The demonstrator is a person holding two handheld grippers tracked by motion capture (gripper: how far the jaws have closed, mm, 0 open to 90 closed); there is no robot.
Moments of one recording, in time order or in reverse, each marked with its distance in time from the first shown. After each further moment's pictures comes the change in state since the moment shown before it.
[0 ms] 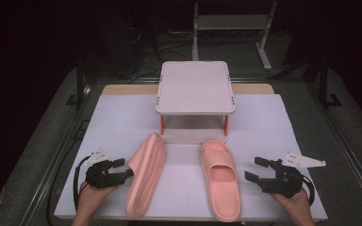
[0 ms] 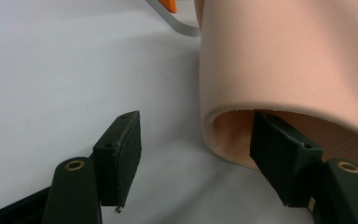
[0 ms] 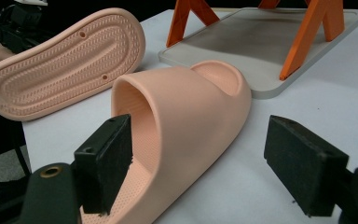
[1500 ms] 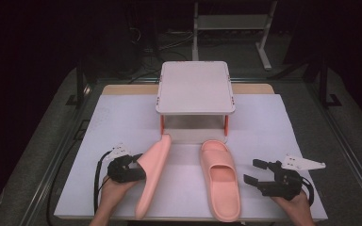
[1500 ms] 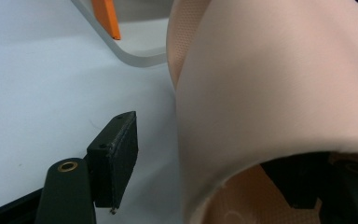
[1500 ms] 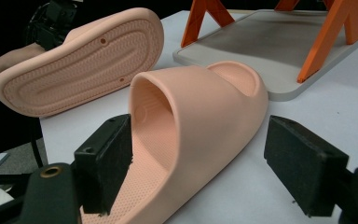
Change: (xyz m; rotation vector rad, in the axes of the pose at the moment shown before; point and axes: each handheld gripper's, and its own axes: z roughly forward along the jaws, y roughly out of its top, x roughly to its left) left arm -0.029 0.019 0.045 -0.045 -0.084 -0.002; right arm 0.005 -0.002 -0.001 -0.006 0.048 -0.022
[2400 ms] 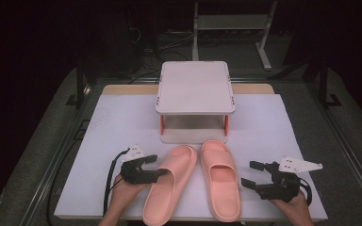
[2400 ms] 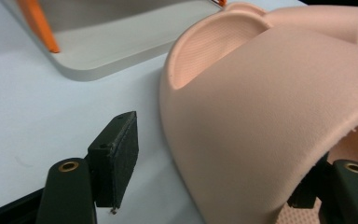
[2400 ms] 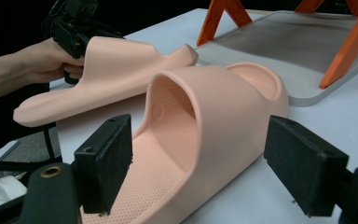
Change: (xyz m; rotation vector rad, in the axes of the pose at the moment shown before) left arm -0.030 0.007 0.023 0.038 -0.049 0.113; right arm 0.008 0.001 0.004 0.013 0.045 -0.044
